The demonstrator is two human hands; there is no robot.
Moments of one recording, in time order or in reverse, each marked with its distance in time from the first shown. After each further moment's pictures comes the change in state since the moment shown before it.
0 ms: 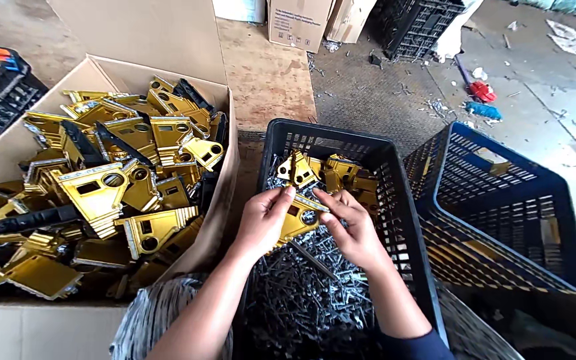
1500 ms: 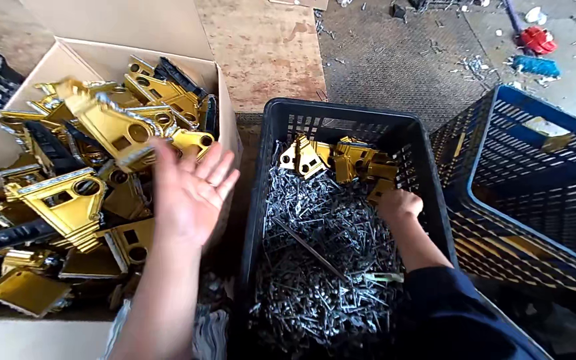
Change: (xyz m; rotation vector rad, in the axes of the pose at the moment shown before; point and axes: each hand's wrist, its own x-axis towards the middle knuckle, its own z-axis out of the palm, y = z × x) left_hand 0.037 0.007 -0.065 -0.549 0.237 -0.236; right_hand 0.004 0.151 -0.037 -1.022 -0.529 1.258
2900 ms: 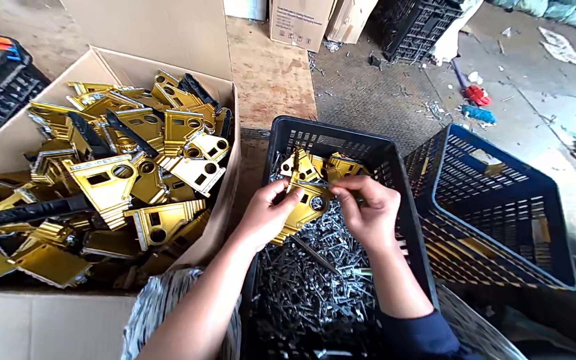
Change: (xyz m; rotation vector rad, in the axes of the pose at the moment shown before) left_hand -0.049 -0.029 0.033 0.399 -0.346 0.042; right_hand -0.163 -0.037 -0.063 0.964 1.009 -1.296
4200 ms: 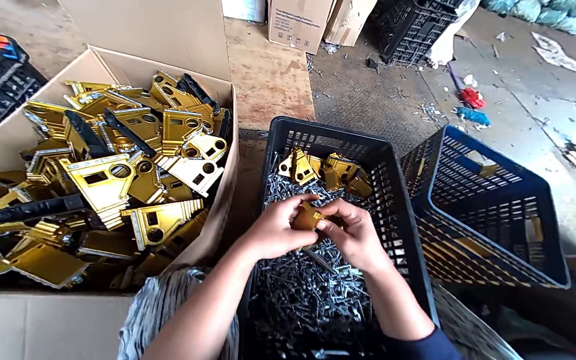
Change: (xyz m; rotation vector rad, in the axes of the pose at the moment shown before) left_hand -0.005 -0.006 0.006 0.110 -0.373 0.024; right_hand -0.037 -0.020 0.000 0.445 -0.260 0.496
